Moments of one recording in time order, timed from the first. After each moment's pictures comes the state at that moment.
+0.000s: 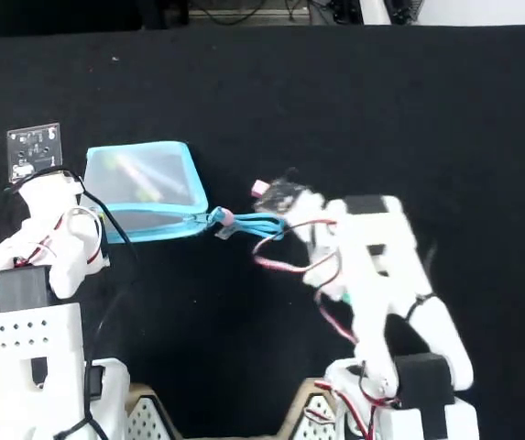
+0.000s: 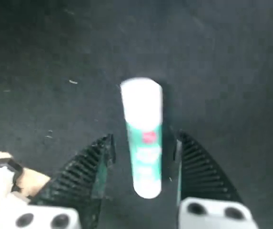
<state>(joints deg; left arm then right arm) -13.8 -58.1 45.4 68.3 0.6 -6.8 -15.8 45.5 71.6 50.5</state>
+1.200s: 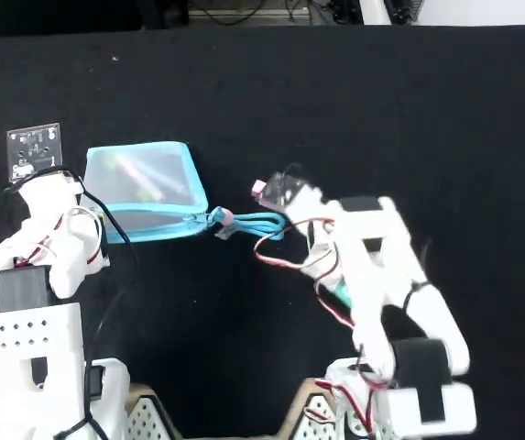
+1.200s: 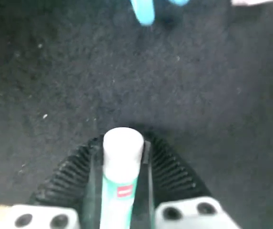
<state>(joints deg) -13.8 -58.1 45.4 68.3 0.6 -4.2 -13.1 43.9 64.2 45.8</state>
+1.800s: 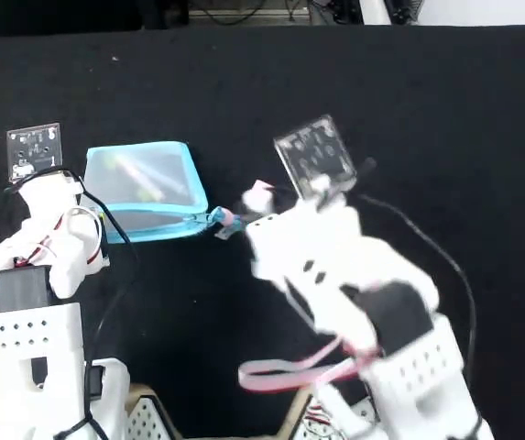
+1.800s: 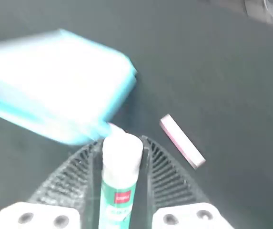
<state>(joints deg) -13.8 -58.1 45.4 68.3 0.6 -31.6 -58.3 33.3 65.5 -3.8</state>
